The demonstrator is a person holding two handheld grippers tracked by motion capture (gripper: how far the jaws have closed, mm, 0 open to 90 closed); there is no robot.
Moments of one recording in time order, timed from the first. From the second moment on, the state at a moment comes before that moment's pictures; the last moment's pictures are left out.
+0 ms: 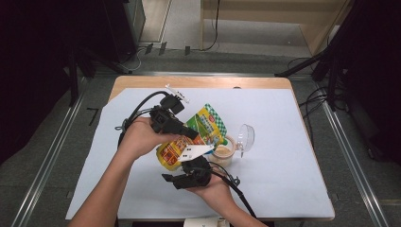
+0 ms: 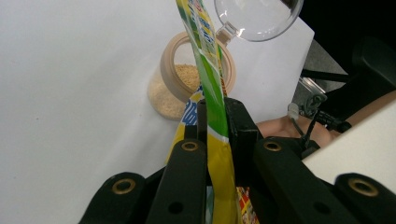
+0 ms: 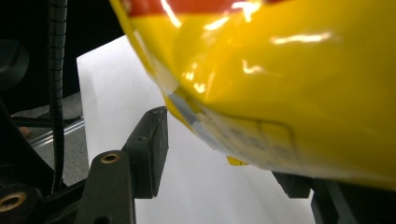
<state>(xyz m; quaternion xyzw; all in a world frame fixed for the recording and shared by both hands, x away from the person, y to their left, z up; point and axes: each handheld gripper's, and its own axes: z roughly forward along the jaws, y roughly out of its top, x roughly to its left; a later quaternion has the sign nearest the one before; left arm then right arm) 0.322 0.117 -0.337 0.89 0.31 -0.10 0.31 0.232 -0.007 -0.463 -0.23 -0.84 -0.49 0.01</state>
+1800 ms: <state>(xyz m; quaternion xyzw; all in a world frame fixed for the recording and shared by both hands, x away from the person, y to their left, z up) 0.323 0.162 -0.346 0.89 0.27 -0.13 0.35 0.232 -0.016 -0.469 -0.24 -0.84 -0.48 -0.03</state>
